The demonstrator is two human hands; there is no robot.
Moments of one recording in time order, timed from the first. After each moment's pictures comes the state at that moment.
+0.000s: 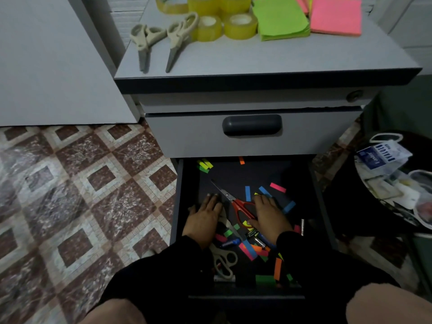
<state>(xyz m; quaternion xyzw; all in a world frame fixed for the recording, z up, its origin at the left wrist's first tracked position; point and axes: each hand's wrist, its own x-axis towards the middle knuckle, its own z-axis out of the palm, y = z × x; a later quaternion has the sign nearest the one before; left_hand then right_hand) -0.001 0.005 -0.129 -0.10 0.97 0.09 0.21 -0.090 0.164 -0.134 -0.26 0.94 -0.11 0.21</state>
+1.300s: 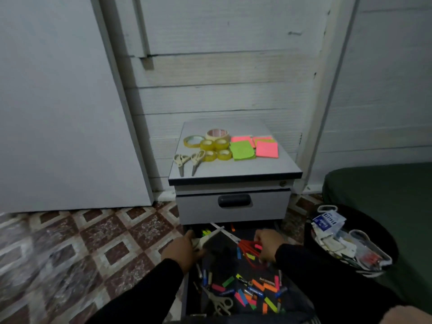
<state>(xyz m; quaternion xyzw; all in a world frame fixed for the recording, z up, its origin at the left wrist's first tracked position) 0.075 -0.002 0.067 -0.24 0.94 0.23 0.06 -0.038 0.204 0.083 -0.25 0.94 -0.05 0.21</state>
